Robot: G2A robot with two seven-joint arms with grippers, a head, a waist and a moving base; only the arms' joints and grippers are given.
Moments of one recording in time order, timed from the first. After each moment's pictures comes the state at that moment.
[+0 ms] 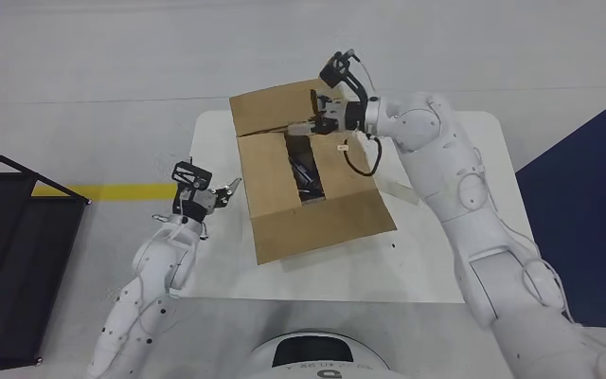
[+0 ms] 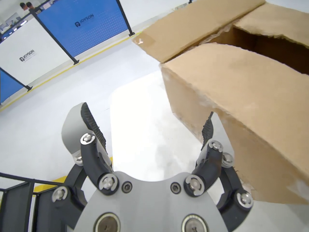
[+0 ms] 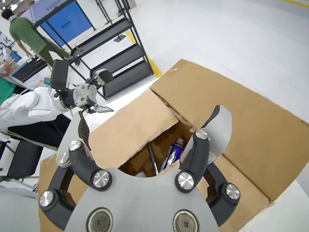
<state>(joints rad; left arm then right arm) 1.57 -1.17 -1.35 -1.70 1.52 -0.04 -0.04 -0.66 -1.37 1.08 -1.06 -0.47 -0.78 0.86</state>
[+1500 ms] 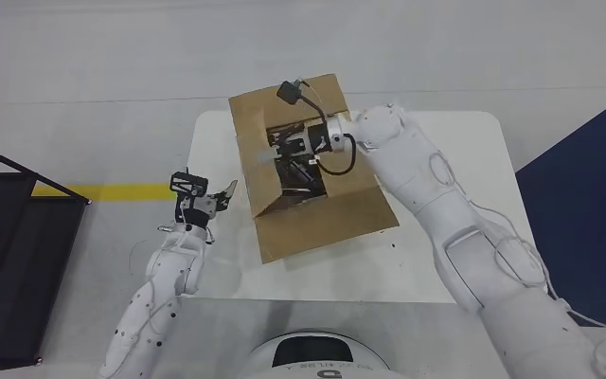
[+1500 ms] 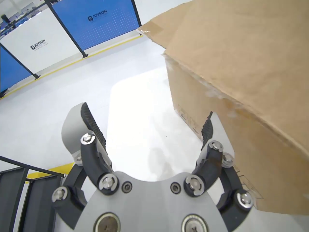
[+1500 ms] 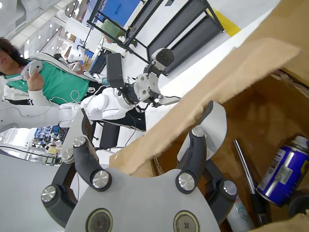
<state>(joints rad) 1.61 -1.21 -1.37 -1.63 1.43 0.11 0.07 -0.50 -1.51 0.78 -0.75 0.18 -0.65 1.17</state>
